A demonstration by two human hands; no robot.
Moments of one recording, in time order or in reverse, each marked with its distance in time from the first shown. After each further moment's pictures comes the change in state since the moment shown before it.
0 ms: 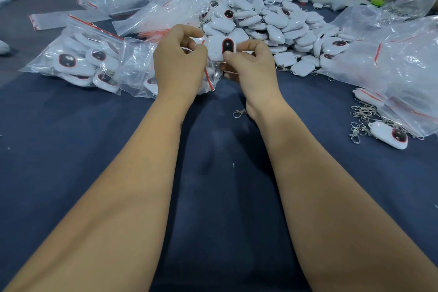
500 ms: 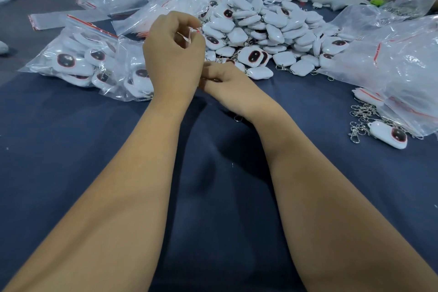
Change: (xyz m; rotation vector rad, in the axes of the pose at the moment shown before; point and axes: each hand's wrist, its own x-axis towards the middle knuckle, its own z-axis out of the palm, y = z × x) left_hand -0.004 0.007 -0.005 -0.006 0.126 0.171; right_hand -0.010 0.004 0.005 -0.563 -0.545 -0.185
